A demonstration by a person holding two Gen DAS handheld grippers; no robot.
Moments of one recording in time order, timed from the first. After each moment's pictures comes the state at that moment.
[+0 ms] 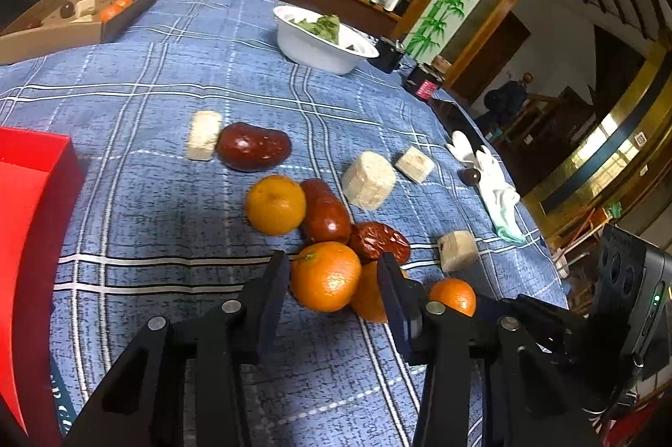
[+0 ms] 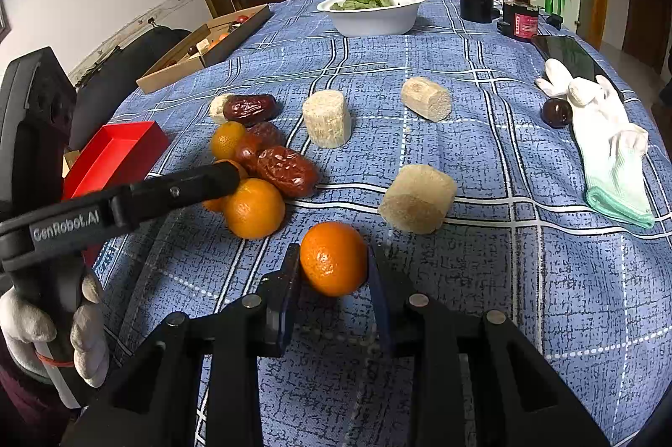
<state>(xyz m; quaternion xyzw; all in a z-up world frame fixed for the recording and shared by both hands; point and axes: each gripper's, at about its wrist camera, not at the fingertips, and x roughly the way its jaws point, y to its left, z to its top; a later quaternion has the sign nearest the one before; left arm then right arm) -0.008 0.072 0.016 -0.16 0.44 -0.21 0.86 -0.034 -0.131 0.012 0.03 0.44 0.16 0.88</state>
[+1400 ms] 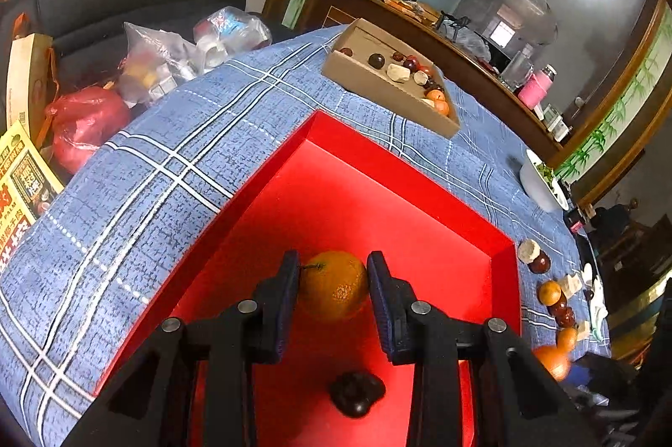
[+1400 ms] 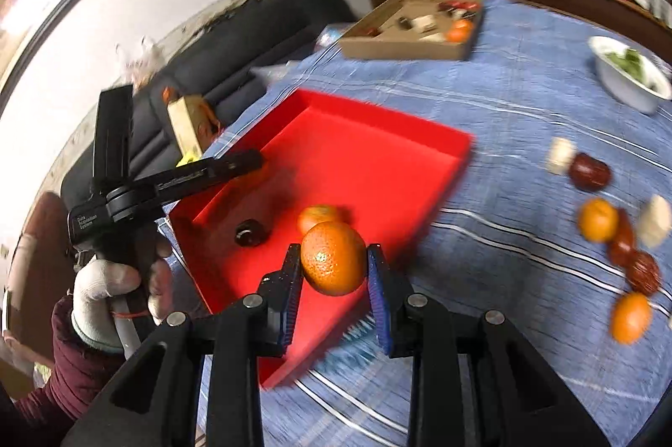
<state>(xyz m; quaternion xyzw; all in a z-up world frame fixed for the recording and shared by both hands) -0.068 0.356 0.023 -0.24 0.39 0.05 0.89 -0.051 0.110 0.060 0.00 0.46 0.37 0.81</state>
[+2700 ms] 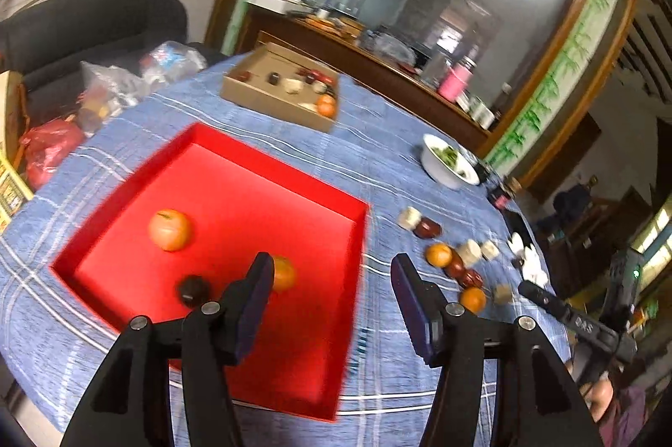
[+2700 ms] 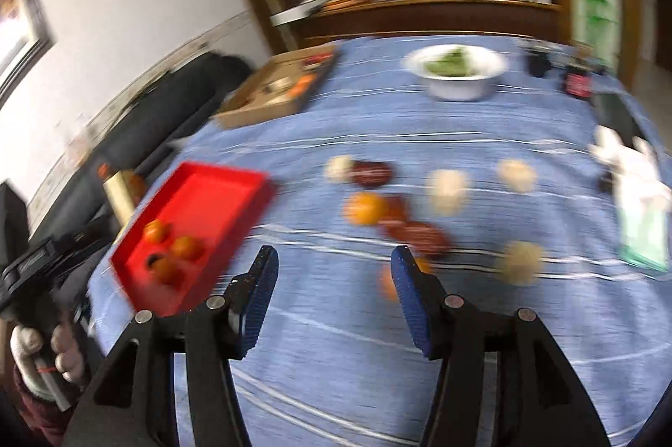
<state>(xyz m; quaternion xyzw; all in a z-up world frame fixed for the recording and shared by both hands) -0.131 0.244 0.093 -0.22 0.35 -0.04 0.91 -0.051 -0.091 0.084 0.07 0.40 0.21 0.89</state>
